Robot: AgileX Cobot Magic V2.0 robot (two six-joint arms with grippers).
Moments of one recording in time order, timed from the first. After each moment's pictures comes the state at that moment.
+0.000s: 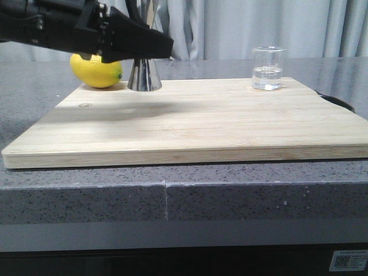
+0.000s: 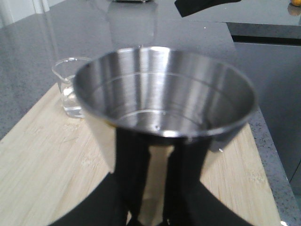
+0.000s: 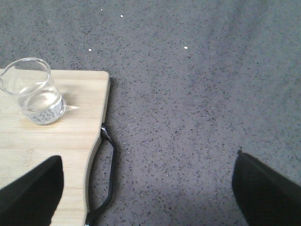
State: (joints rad) left arm -0.28 1.79 -1.11 -1.62 1.16 2.18; right arm -0.02 1.10 -0.82 0.08 0.30 -0.13
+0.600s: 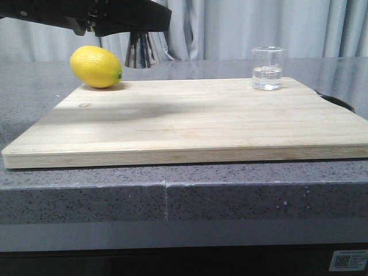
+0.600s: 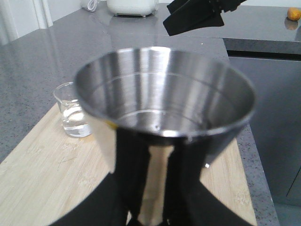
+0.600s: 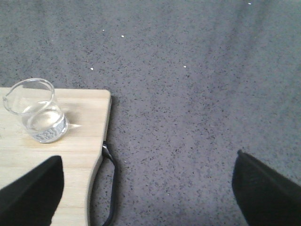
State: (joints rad) left arm -0.29 1.72 -1.11 -1.62 1.16 2.11; right arm 0.00 1.10 -0.82 0.08 0.24 -0.13
